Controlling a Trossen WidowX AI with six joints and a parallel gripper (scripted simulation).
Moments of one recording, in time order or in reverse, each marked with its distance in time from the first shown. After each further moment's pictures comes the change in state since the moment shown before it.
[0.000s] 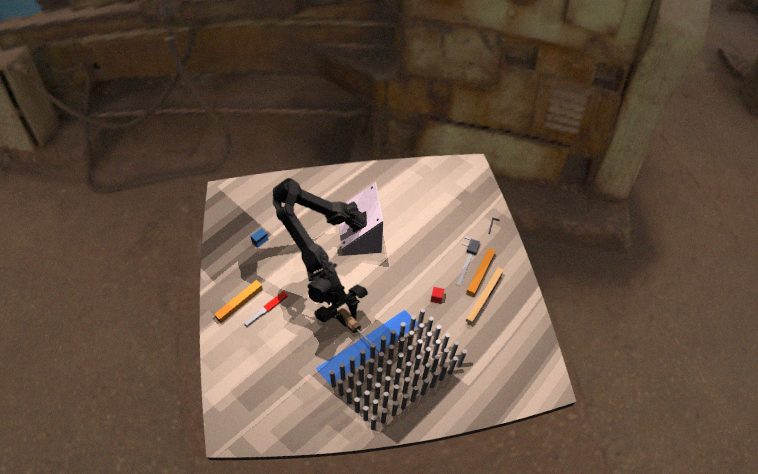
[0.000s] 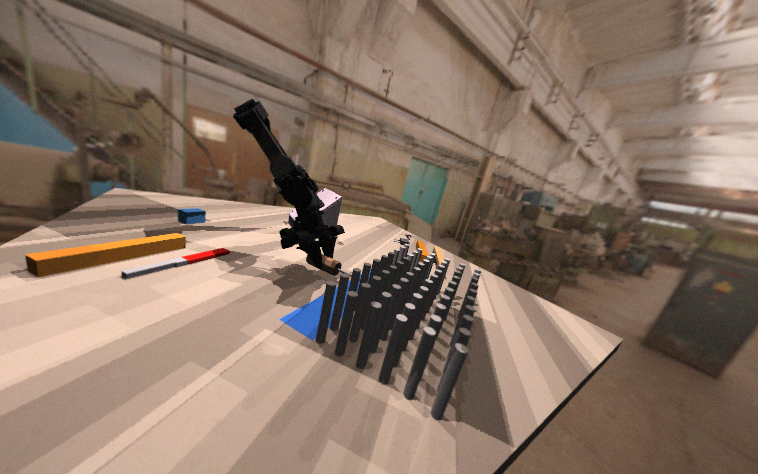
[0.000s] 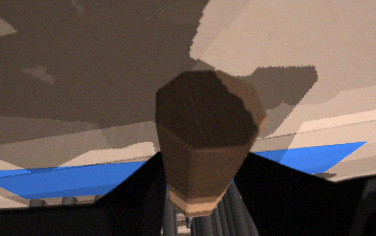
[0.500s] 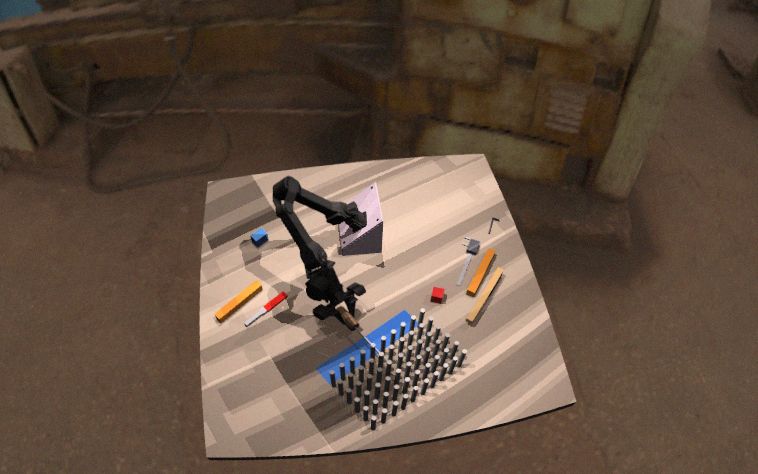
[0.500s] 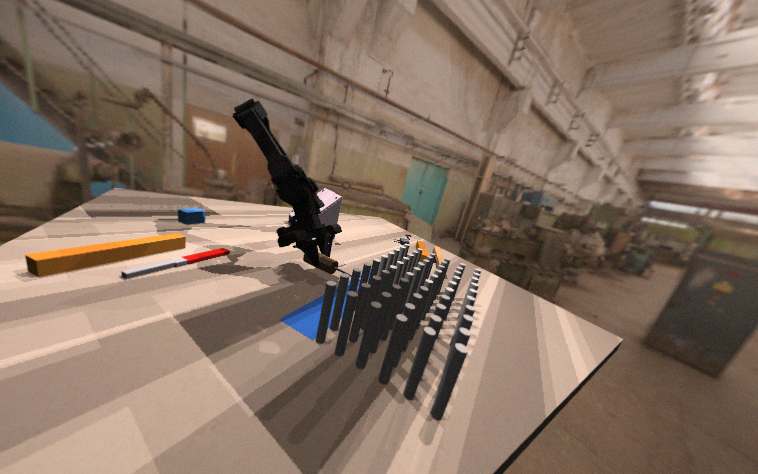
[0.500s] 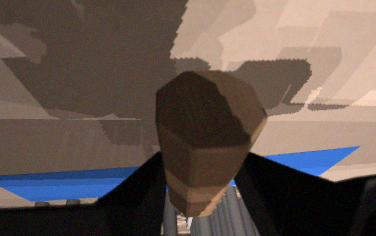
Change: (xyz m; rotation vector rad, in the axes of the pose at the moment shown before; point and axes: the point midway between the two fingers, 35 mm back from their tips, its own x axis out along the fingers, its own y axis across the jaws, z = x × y) arm -0.006 0.000 0.008 0.000 0.000 0.000
